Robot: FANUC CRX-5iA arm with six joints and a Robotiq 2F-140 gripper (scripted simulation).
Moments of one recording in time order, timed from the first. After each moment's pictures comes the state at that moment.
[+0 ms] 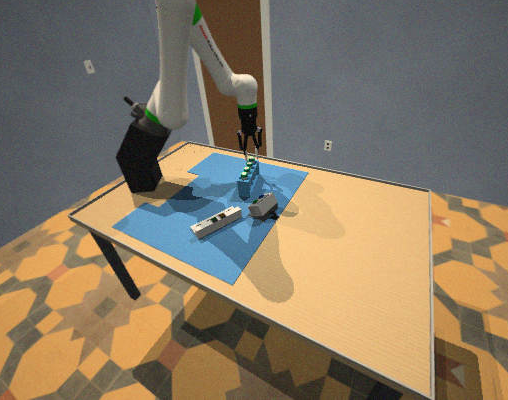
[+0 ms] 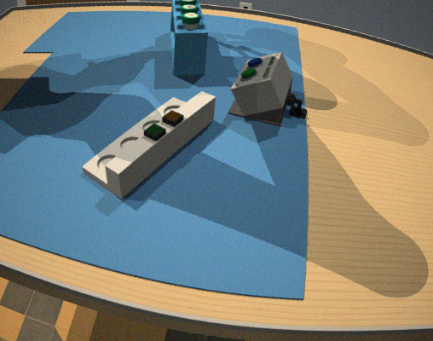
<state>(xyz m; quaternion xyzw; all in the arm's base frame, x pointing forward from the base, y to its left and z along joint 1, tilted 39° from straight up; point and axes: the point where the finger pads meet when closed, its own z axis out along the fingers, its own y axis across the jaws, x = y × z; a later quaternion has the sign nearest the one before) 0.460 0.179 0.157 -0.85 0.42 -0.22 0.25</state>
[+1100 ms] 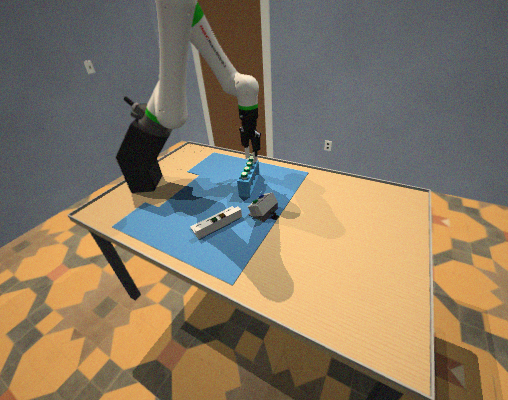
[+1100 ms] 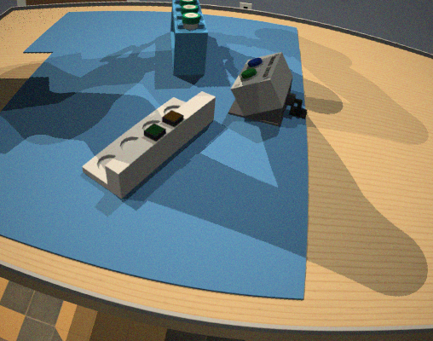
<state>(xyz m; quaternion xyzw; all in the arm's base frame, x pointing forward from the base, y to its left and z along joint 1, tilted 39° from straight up) 0.460 0.179 0.157 -0.53 0.78 -0.04 0.33</state>
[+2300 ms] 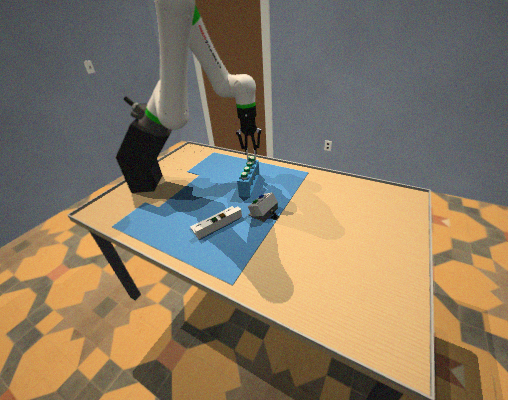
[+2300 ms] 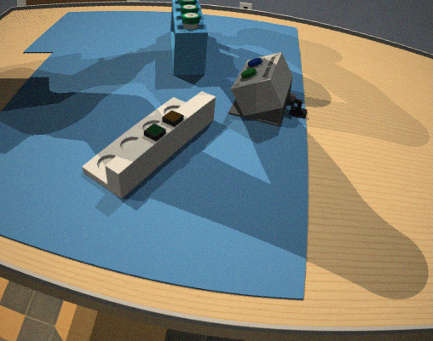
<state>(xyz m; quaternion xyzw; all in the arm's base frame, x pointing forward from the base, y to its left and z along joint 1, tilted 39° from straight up) 0.460 0.179 0.157 -0.76 0.54 -0.20 0.29</state>
